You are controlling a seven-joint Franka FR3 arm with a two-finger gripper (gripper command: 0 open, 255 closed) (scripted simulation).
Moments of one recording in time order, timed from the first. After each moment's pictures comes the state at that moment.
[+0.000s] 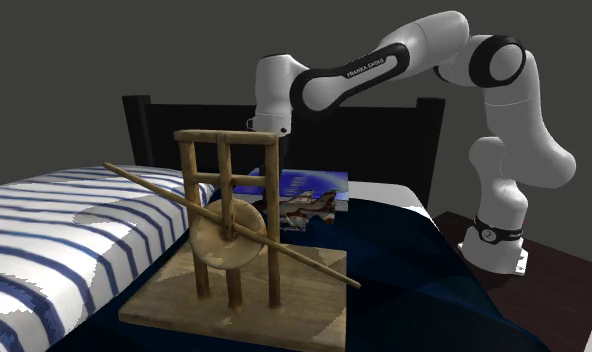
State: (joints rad) arm -0.33 0.43 -0.24 -1.54 0.11 2.01 0.20
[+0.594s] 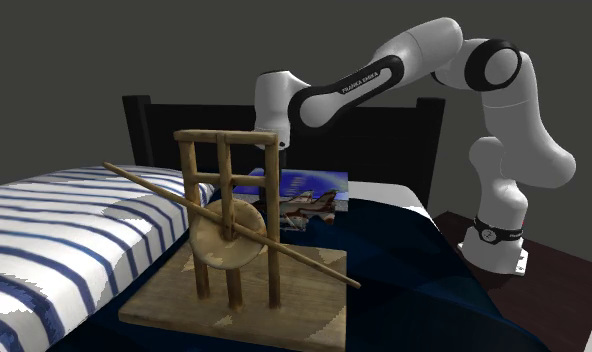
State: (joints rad) arm -0.34 0.46 -0.24 -1.58 0.12 2.08 0.20
